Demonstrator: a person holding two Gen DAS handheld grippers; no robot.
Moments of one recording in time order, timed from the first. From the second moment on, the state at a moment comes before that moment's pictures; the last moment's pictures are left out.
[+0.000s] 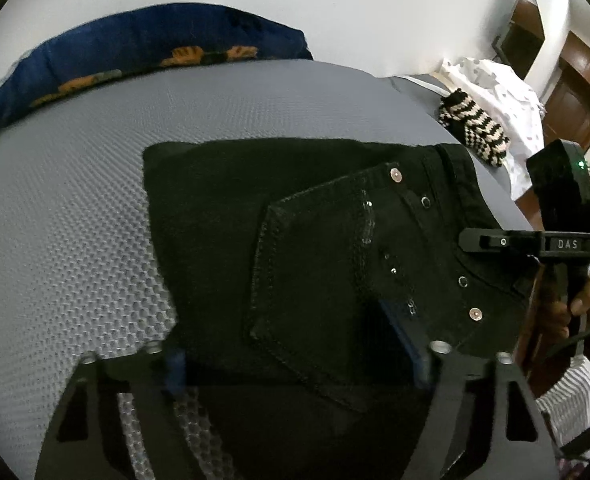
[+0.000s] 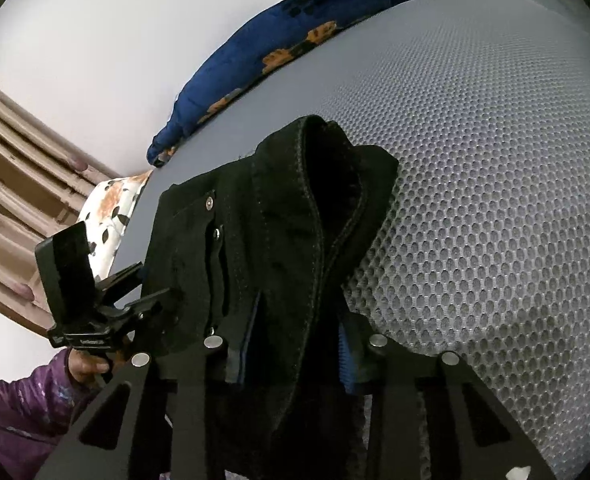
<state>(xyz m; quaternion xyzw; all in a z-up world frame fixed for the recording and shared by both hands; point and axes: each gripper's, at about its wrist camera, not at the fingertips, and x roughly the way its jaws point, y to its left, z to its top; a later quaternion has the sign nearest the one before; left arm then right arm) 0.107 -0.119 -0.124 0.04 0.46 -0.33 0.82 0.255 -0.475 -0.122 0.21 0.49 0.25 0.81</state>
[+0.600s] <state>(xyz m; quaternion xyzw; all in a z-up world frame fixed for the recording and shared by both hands) 0.102 -0.111 -0.106 0.05 0.44 -0.30 0.84 0.225 -0.477 -0.120 0.26 0.47 0.24 0.81</state>
